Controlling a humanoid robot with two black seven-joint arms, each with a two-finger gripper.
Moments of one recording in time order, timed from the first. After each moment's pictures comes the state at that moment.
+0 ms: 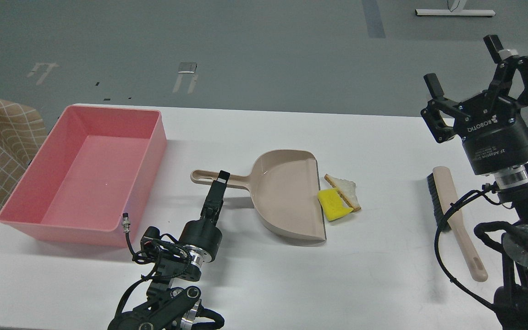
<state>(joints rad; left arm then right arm) -0.12 -0.03 -0.84 -1.09 1.24 0.49 -0.39 0.15 -0.03 1.66 1.58 -0.85 0.49 0.06</state>
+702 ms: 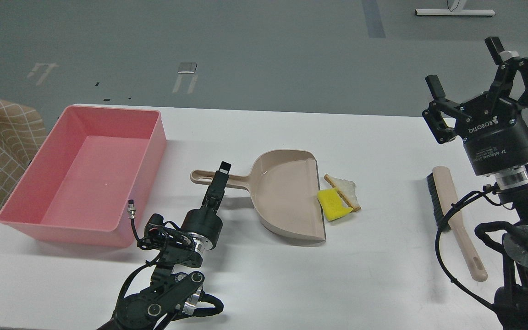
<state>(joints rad) -0.20 -0.04 -0.84 -0.97 1.25 0.49 -0.42 0.15 -0.03 1.67 1.57 -0.85 0.49 0.06</state>
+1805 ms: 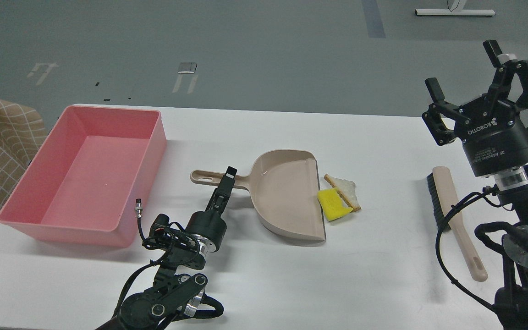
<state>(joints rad) -0.22 -0.04 -0.79 -0.94 1.25 0.49 -0.42 0.15 -0.05 1.67 1.56 -0.85 0.49 0.06</state>
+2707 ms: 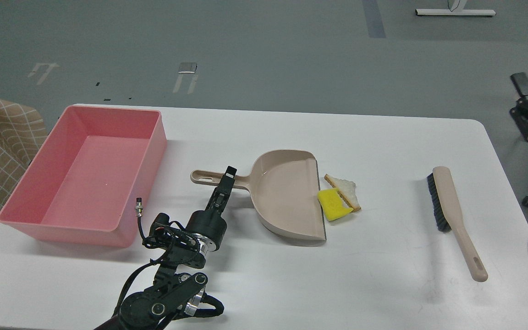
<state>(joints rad) -0.23 -0.04 -0.79 -0.95 1.25 0.49 -0.42 0.07 -0.36 1.93 1.58 -0.93 0.45 0.09</state>
